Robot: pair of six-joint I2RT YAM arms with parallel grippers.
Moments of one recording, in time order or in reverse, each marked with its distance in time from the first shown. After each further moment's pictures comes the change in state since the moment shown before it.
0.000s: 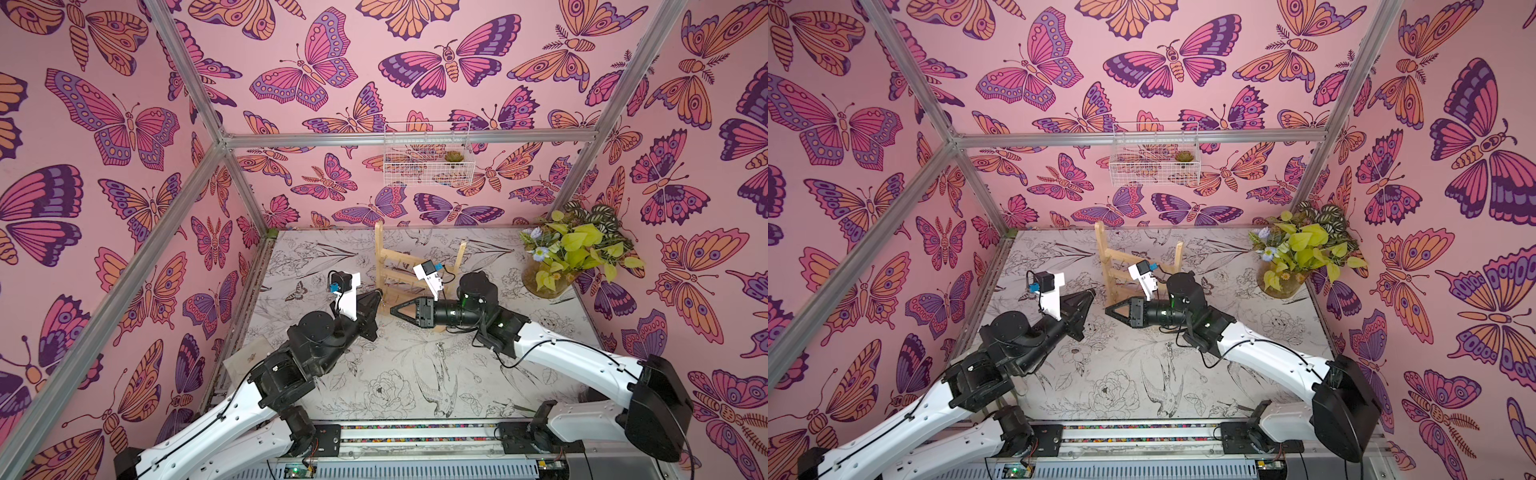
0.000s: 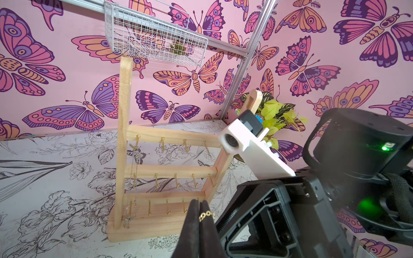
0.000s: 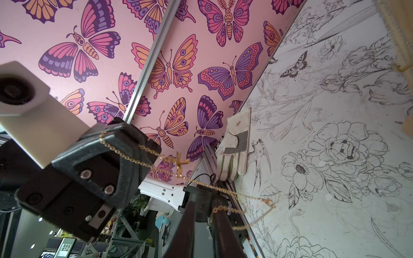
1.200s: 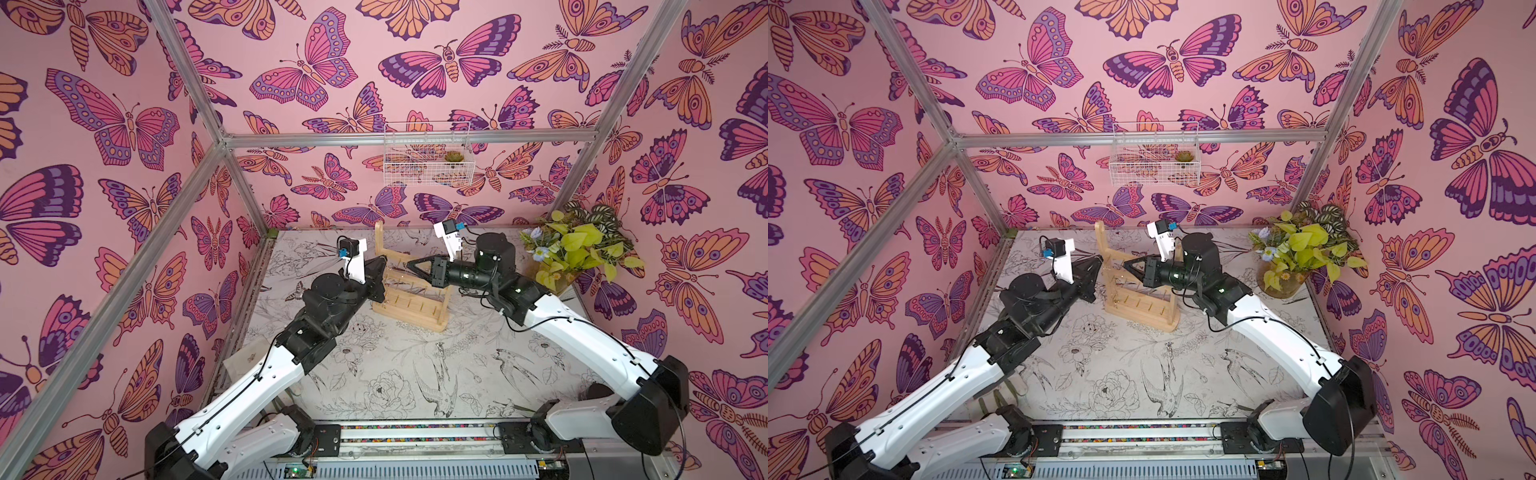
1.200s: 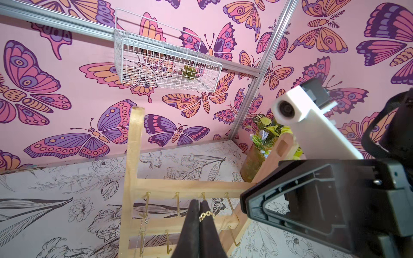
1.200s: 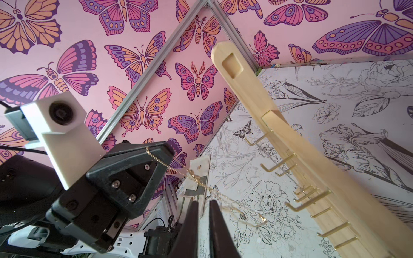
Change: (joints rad) left arm 0.233 0.292 0.106 0.245 0.192 0.044; right arm -0.191 0.062 0.306 -0.290 0.060 -0.251
